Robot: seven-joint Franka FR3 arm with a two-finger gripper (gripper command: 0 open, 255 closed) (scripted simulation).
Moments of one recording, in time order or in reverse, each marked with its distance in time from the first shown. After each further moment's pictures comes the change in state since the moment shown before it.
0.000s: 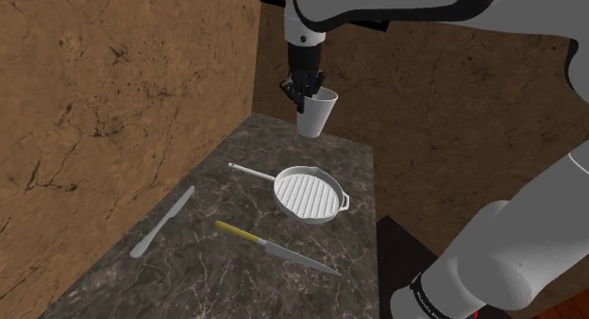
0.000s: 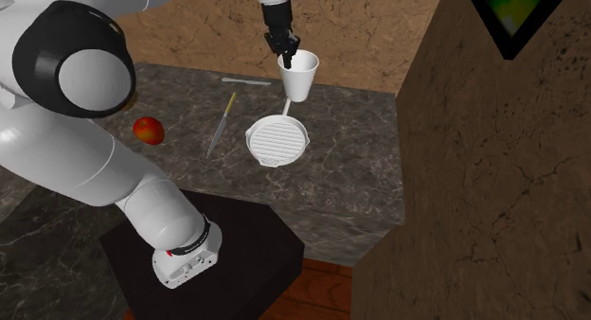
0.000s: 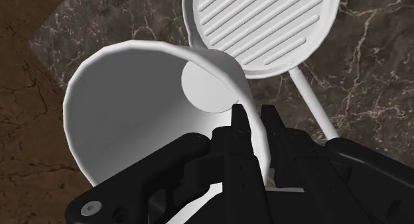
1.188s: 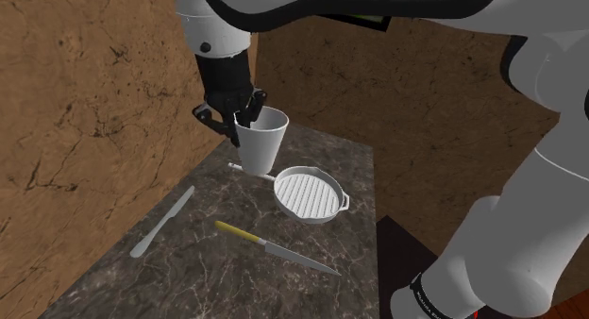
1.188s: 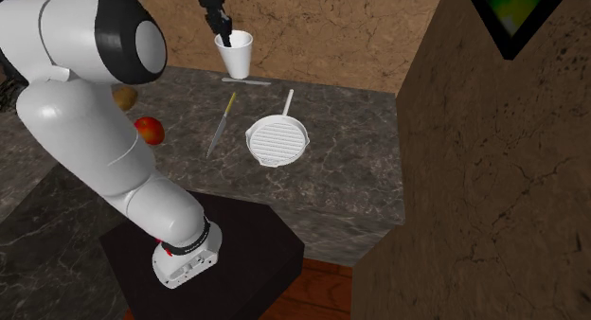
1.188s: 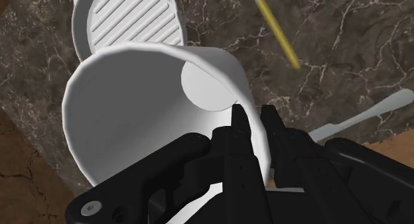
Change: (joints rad) arm 0.213 0.185 0.238 0.220 0.003 -0.123 0.441
